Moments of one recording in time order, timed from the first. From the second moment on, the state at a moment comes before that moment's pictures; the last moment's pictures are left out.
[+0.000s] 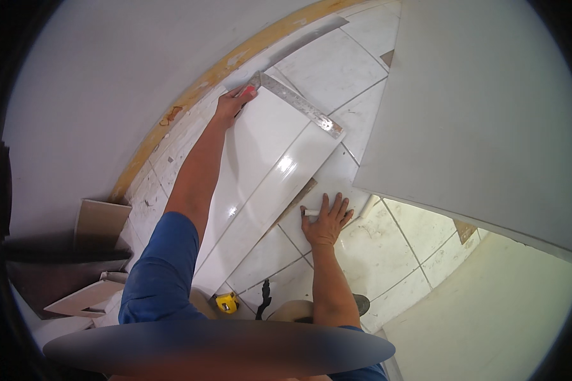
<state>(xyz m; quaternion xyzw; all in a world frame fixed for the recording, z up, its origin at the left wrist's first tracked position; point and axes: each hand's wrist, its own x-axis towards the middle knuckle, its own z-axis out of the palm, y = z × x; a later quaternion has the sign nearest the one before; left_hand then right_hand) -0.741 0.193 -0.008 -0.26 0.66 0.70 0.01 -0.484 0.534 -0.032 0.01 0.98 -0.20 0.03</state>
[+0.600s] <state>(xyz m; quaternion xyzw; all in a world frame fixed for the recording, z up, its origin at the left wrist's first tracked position) -0.741 0.189 -0.006 -0.24 0.66 0.71 0.03 -0.483 0.532 -0.033 0.00 0.98 -0.22 0.01</state>
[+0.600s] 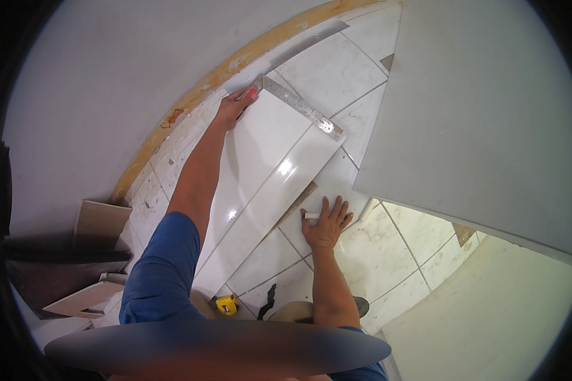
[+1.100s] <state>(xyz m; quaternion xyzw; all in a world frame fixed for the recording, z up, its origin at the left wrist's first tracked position) -0.741 0.184 -0.018 -0.21 0.73 0.65 0.02 -0.482 0.534 -0.034 0.00 0.97 -0.23 0.01</state>
